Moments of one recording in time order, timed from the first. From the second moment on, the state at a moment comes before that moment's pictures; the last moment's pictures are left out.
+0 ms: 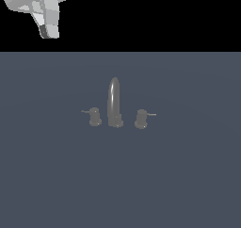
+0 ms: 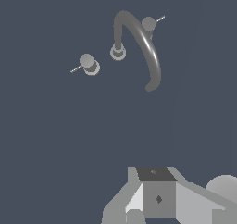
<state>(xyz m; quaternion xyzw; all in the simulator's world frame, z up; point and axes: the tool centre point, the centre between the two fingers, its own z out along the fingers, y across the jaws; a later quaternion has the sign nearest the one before) -0.166 0.118 0.322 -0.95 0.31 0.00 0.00</state>
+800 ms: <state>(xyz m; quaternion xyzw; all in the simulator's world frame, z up) -0.103 0.151 0.247 -0.90 0.44 0.00 0.00</state>
